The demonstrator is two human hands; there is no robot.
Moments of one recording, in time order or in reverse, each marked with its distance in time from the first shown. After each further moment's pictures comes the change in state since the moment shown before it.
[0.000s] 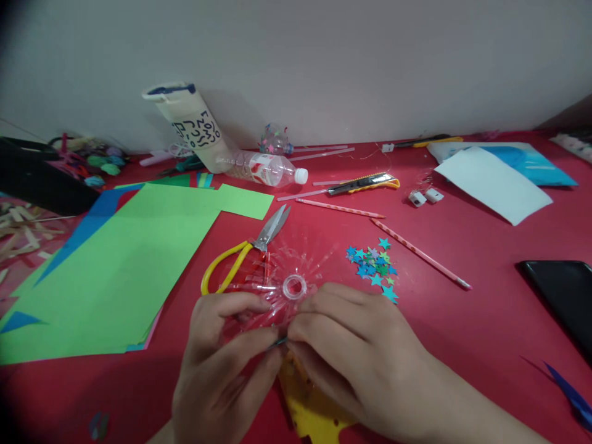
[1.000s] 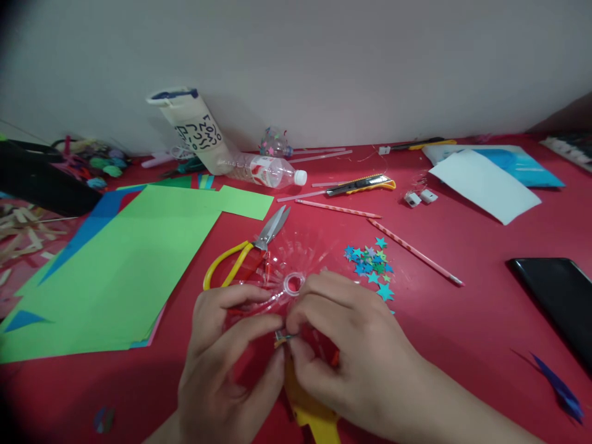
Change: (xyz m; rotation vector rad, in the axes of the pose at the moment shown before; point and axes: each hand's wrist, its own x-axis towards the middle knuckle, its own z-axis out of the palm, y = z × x) left_hand 0.001 0.007 -0.002 -0.037 -0.009 -0.005; right_hand 0.003 -0.012 0.003 0.127 0.002 0.268
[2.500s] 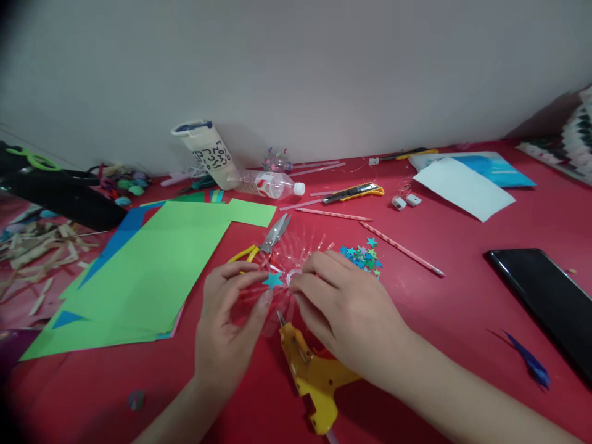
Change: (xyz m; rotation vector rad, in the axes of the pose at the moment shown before) left_hand 0.004 -0.014 -0.001 0.070 0.052 -0.178; right_hand 0.001 0.003 -0.007 -0.339 0.143 -0.222
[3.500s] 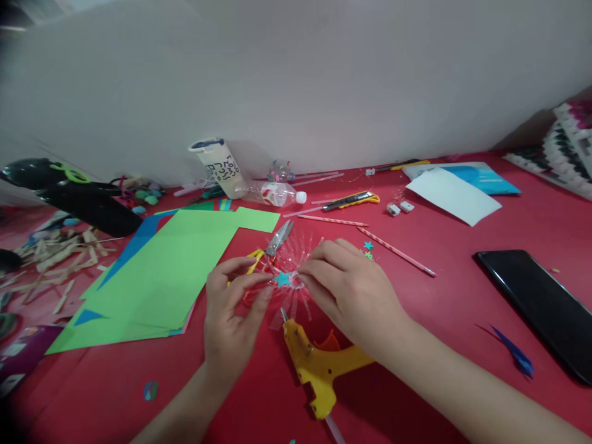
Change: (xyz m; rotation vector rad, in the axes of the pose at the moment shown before) left_hand 0.000 0.003 -0.003 0.025 0.110 0.097; right_hand 0.001 0.004 -0.006 -0.064 0.122 -0.022
